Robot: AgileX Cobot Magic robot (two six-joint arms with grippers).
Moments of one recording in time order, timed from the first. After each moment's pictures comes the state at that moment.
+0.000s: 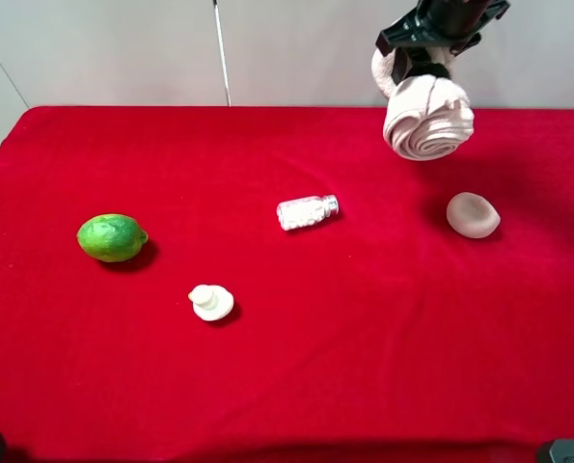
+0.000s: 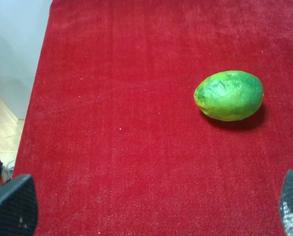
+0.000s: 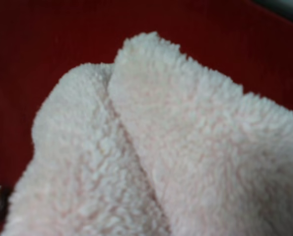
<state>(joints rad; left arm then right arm) -0.07 0.00 -0.48 0.08 1.07 -0.05 0.31 2.02 -1.72 0.01 0.96 -0.16</state>
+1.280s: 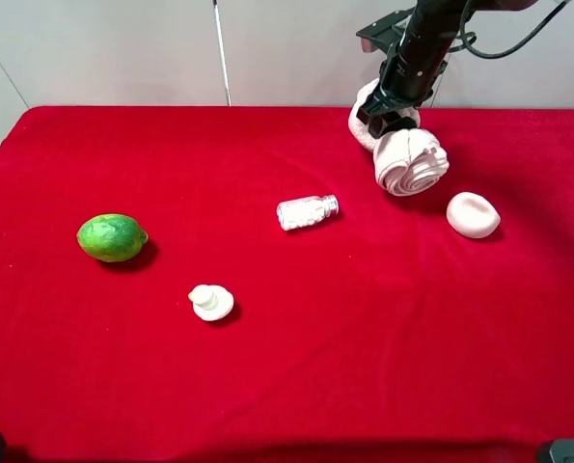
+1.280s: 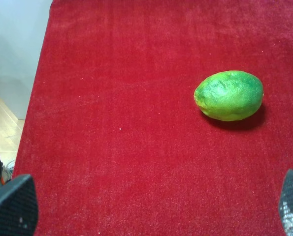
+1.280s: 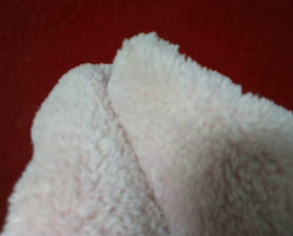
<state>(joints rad) -0.07 0.00 -0.48 0.08 1.07 -0.05 0.31 2.30 -1.82 0.01 0.89 -0.39</state>
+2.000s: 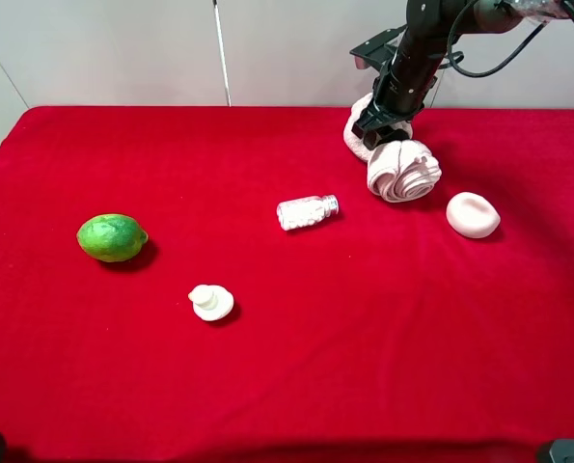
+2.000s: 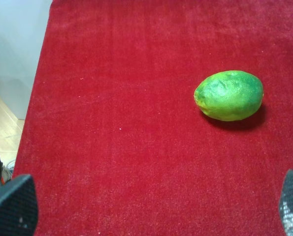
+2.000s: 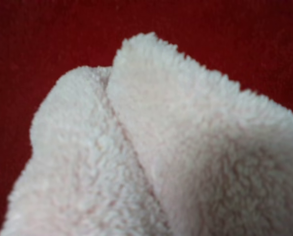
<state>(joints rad) -0.07 0.00 -0.48 0.08 1.07 -0.05 0.31 2.35 -1.83 0.02 0.83 -0.41</state>
